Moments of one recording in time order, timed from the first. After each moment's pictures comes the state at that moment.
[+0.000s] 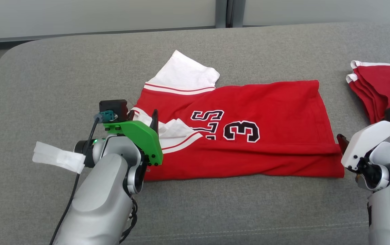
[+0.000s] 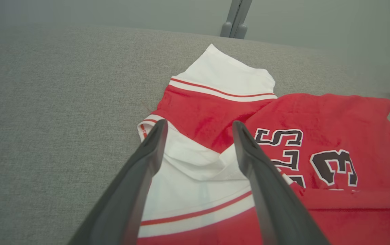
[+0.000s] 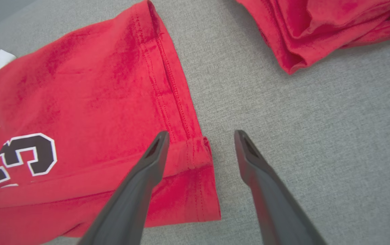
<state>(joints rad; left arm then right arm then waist) -0.62 0.06 -0.47 0.68 -0.57 0.13 0.12 -0.44 -0.05 -0.38 0.42 0.12 0.13 0.61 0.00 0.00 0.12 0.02</state>
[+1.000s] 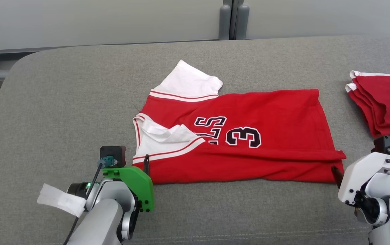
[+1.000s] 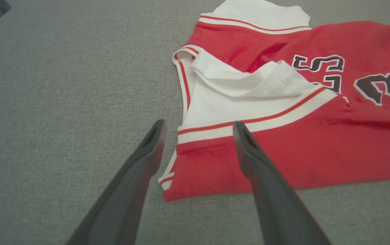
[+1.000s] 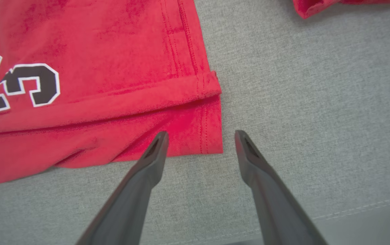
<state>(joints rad) -0.40 0.16 -0.54 0.54 -0.53 0.21 0.12 -0.22 -0.05 -0.29 0.22 0.16 0.13 0.69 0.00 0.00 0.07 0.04</state>
